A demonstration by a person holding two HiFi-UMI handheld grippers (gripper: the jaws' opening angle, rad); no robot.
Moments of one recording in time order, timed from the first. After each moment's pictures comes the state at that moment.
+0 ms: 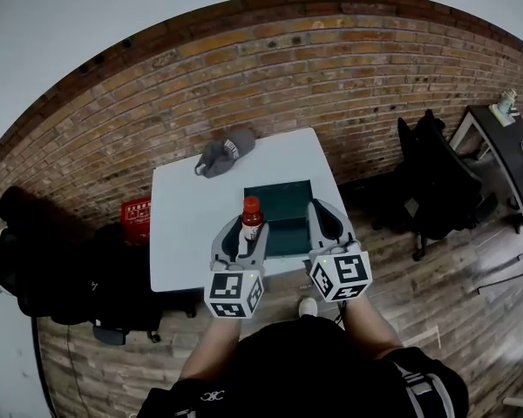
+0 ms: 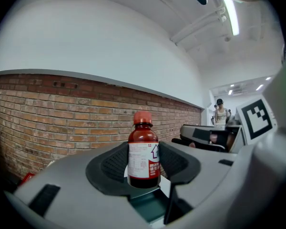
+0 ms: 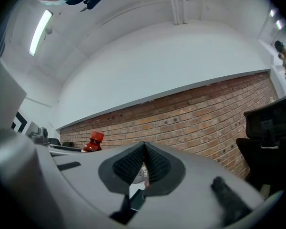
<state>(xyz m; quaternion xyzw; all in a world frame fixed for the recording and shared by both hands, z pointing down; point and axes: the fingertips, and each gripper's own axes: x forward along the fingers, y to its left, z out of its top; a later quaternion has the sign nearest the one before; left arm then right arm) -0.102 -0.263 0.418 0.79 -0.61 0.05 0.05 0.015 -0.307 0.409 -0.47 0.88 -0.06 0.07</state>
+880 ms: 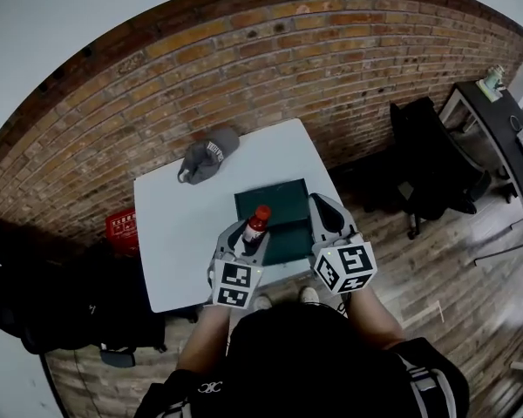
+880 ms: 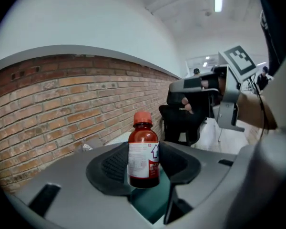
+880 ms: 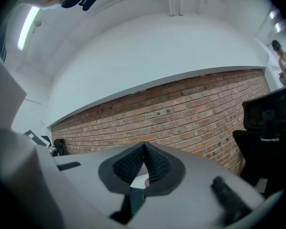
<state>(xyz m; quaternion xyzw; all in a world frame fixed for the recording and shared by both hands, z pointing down) -0.120 -0.331 0.522 0.84 -0.49 0.24 0.04 0.001 -0.369 0.441 -0.50 0.86 -0.10 0.04</state>
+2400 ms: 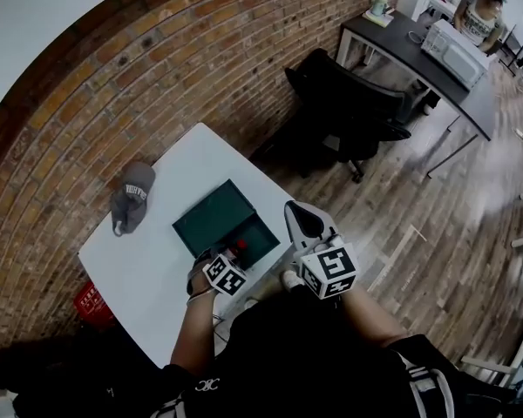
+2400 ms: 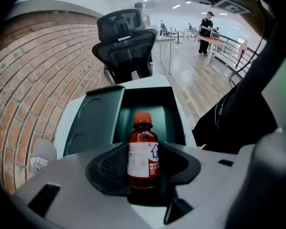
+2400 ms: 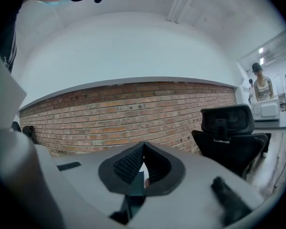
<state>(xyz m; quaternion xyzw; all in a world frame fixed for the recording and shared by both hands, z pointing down) -0.089 -0.320 0.733 0.79 -0.14 0.59 -0.02 0.079 -0.322 0.477 -0.65 0.75 -0.10 -0.02</state>
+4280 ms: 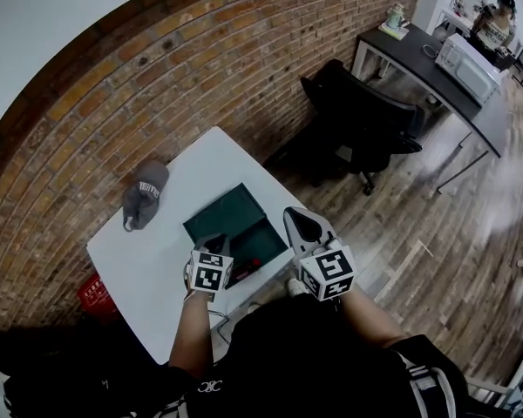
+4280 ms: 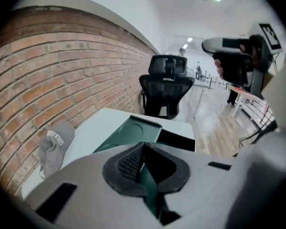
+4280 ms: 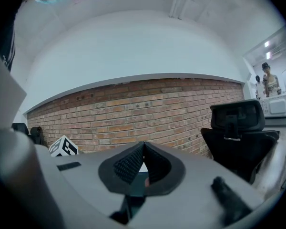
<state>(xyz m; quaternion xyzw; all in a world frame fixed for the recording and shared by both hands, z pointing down) -0.099 -0.373 0.644 0.86 -0.32 0.39 0.10 0.059 -0.328 0.483 -0.62 0.78 -0.11 -0.03</state>
